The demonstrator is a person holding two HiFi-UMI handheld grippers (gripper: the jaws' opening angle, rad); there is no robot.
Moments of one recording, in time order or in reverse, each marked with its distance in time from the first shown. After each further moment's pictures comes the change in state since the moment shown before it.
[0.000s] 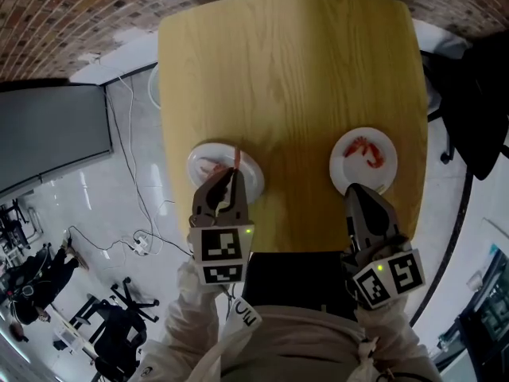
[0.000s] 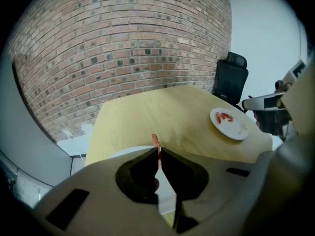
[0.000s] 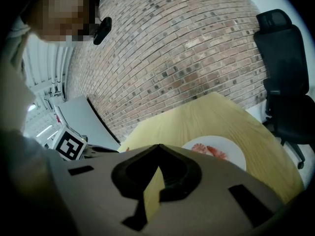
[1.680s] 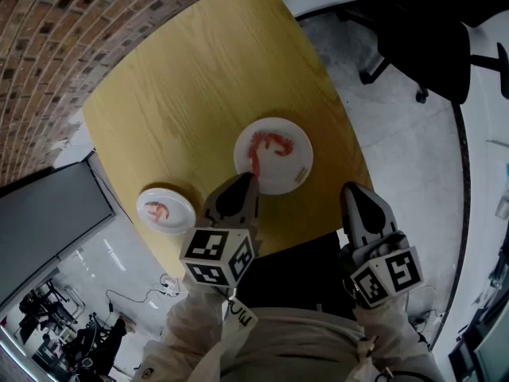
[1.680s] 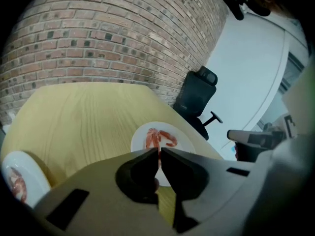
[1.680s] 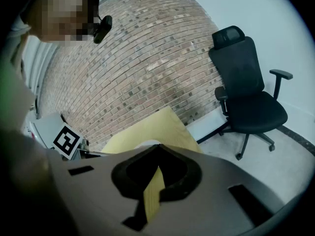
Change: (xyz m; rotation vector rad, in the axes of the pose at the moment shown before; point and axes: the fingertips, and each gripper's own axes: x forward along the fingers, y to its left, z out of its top) left arm 0.034 -0.220 0.061 -0.072 -0.003 -0.475; right arm -0.132 -0.132 -0.004 0.165 -0.150 -0.279
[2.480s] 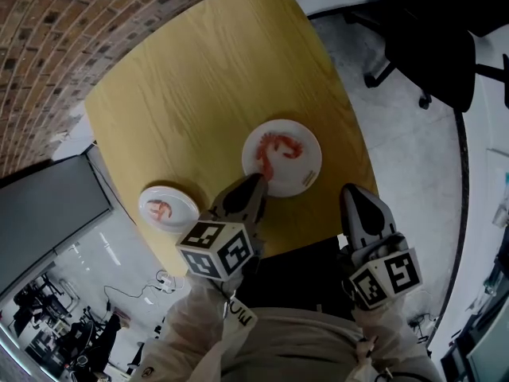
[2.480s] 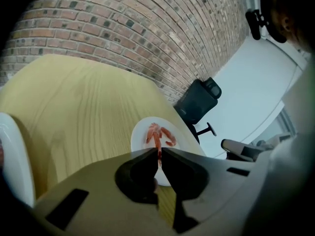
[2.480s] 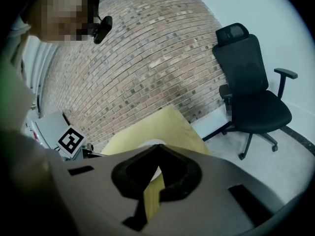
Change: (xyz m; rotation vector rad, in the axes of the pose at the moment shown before) left arm 0.009 0.006 -0.009 -0.208 0.011 -0.104; right arm 0.017 0.012 -0.001 -0.007 0.017 0.023
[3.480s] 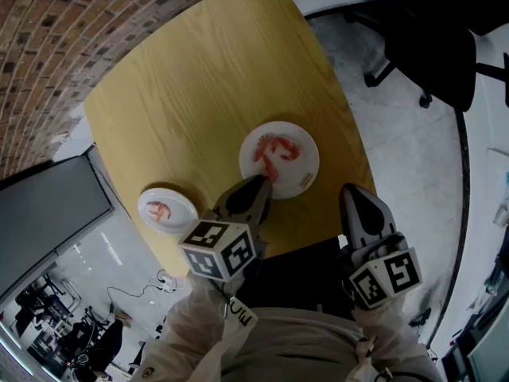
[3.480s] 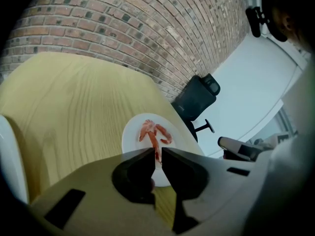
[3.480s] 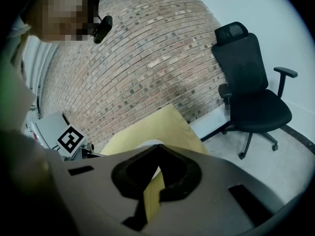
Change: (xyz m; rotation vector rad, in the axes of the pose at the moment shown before) left arm 0.008 -0.012 -0.004 0.008 0.048 -0.018; right arm 0.002 -0.006 0.001 0.011 0.007 0.006
